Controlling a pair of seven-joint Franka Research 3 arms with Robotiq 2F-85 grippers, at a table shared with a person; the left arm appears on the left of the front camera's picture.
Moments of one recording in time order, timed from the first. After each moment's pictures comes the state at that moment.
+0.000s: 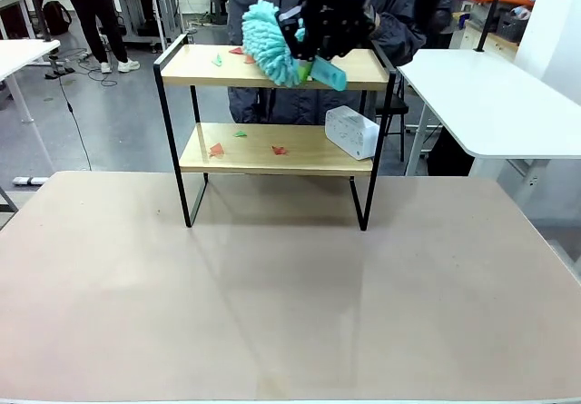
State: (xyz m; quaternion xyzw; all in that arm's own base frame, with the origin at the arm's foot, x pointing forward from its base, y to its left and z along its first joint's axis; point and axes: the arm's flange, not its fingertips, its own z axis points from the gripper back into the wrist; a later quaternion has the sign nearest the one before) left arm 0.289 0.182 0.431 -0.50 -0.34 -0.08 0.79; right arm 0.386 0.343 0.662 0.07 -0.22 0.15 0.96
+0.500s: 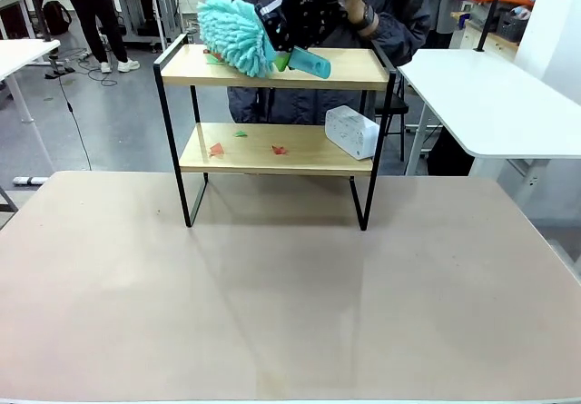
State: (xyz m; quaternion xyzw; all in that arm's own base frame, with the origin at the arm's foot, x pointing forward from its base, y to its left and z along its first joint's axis) left arm 0.289 0.182 0.431 -0.50 -0.34 -0.08 0.79; right arm 0.411 0.354 0.665 0.09 -0.24 0.26 0.93
